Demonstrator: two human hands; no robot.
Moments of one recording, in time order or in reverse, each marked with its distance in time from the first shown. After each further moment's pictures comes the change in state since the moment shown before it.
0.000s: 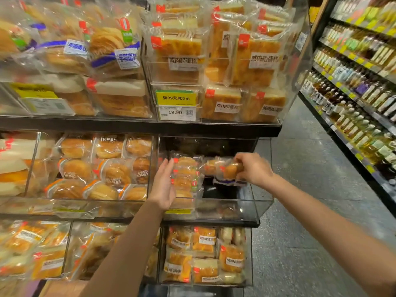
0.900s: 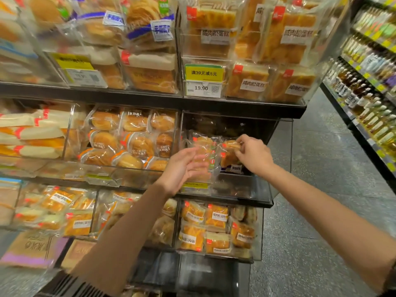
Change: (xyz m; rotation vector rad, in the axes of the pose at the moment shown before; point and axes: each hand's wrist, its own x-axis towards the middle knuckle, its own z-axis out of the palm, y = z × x) left_hand -0.057 0.010 -0.018 0.302 -0.232 0.122; right_hand -0.011 -0.044 0.032 0.077 0.201 -0.037
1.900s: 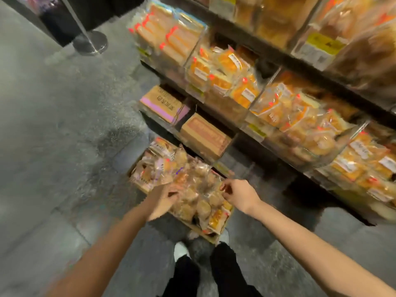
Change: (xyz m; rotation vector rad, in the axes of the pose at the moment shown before) left_hand -0.455 -0.305 -0.344 0.609 0.348 -0.458; right_hand -0.377 -0.319 0.326 -0.042 -0.885 -0.414
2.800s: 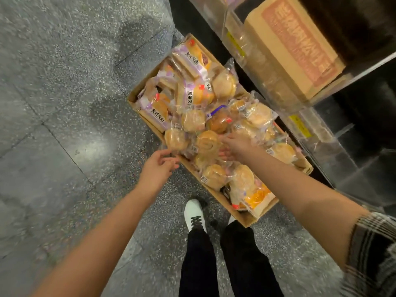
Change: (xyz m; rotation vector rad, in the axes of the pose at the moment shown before) left_hand 0.137 -0.242 0.101 -0.776 0.331 -0.579; right_hand 0.291 0.016 0.272 0.897 -0.406 0.569
